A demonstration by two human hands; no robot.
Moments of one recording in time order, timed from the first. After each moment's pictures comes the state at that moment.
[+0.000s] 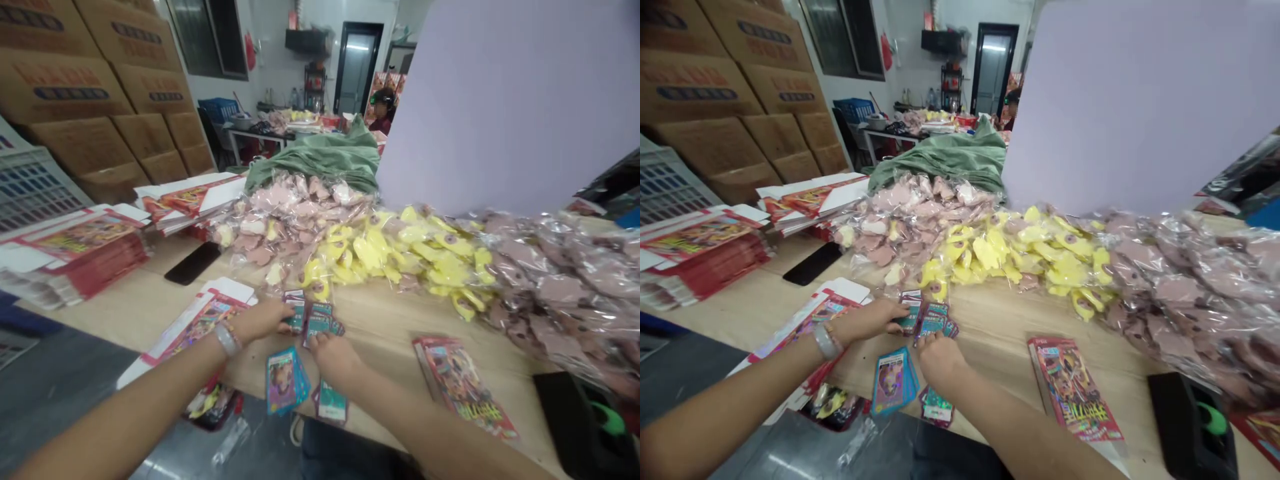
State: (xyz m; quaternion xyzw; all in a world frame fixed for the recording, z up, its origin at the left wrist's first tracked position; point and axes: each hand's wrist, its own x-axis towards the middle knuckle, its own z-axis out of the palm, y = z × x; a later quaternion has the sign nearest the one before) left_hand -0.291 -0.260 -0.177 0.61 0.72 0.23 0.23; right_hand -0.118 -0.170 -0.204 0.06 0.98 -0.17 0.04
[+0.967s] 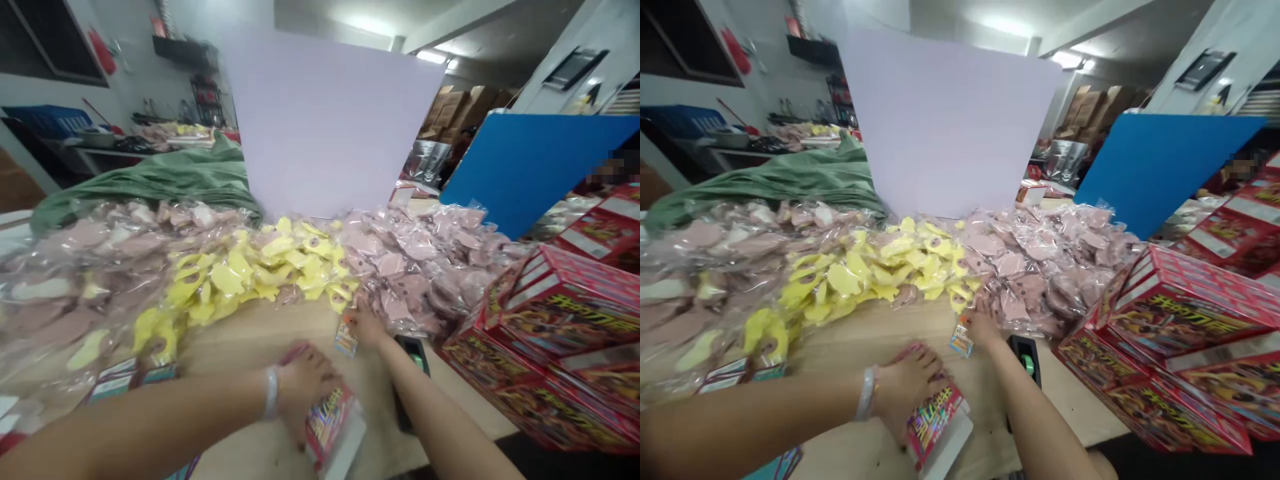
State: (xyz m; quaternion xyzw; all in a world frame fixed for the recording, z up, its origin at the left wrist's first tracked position) left_hand -0.017 -0.033 -0.188 0.91 0.41 0.00 0.12; right_hand 0.131 0.125 -0.198 0.48 0.86 -0.17 -0.02
